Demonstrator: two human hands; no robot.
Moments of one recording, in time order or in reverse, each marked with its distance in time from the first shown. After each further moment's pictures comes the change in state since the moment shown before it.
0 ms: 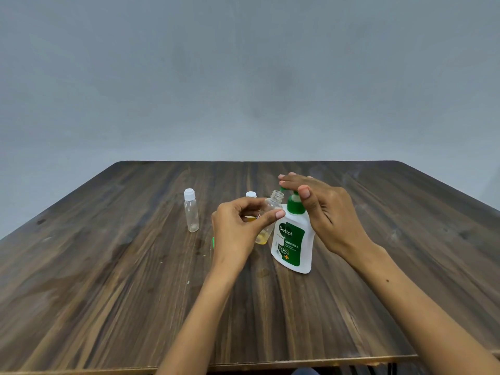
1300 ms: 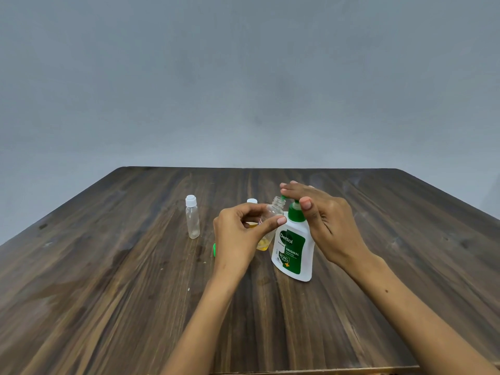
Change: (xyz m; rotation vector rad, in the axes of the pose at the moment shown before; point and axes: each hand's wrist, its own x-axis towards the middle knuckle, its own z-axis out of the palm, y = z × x) left_hand 0.003 -0.001 0.001 0.006 0.013 -0.009; right_hand -0.002 0.001 0.003 0.001 0.020 0.014
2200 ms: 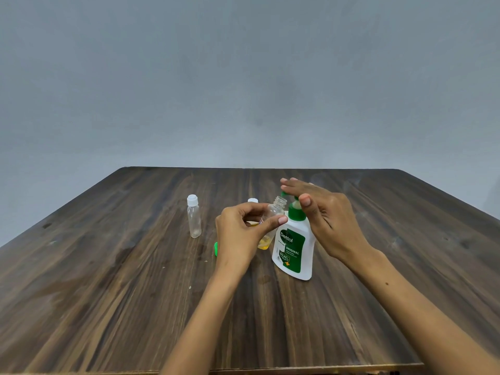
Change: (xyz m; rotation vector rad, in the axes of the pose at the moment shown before) left_hand 0.000 0.002 0.001 0.003 -0.012 -0.003; right_hand 0.005 0.000 -0.004 0.003 -0.025 -0.017
